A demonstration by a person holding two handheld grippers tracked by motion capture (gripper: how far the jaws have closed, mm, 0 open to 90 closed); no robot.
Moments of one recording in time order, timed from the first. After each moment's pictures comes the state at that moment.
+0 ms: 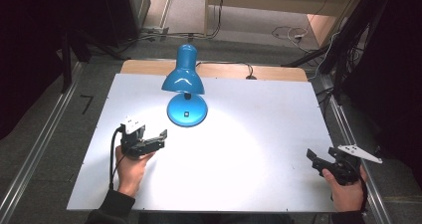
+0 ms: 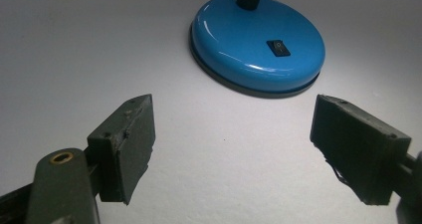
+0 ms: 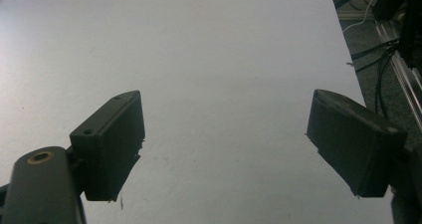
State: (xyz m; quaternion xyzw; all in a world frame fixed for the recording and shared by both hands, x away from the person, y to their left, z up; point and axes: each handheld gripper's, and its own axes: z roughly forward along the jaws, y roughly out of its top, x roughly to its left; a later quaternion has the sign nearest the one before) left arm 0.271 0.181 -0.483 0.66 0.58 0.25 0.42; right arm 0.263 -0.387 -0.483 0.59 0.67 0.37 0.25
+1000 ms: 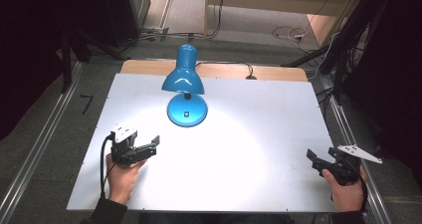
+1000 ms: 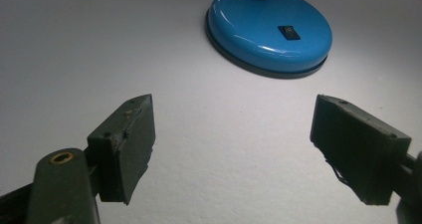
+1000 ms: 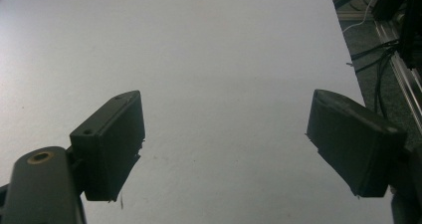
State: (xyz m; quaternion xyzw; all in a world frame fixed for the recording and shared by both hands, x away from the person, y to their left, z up) left arm 0.248 0.197 -0.485 0.65 0.58 0.25 0.41; right arm 0.263 -0.387 -0.483 0.59 0.68 0.37 0.25
